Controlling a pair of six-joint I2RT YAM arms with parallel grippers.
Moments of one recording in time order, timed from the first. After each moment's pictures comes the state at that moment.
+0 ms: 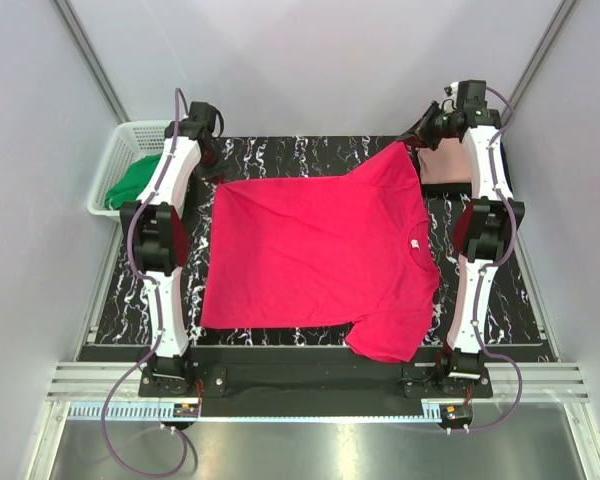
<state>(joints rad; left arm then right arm) -0.10 2.19 2.13 -1.02 -0.06 -0.40 -0.08 2.40 2.49 -0.87 -0.65 0.60</state>
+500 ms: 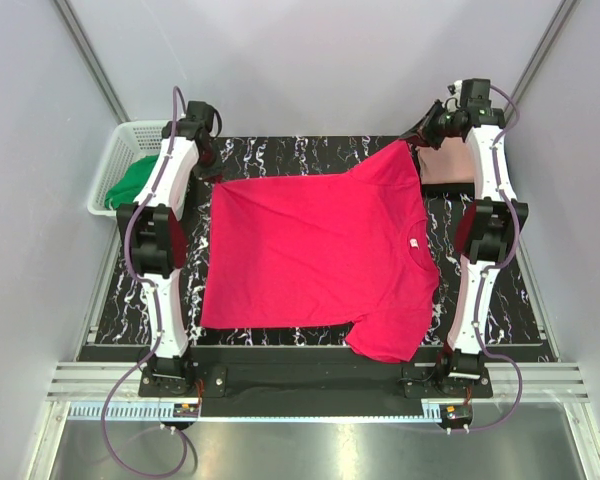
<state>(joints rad) -0.10 2.16 2.11 -1.02 -0.08 -0.37 -0.09 2.37 2.46 -0.87 -0.65 0.60</state>
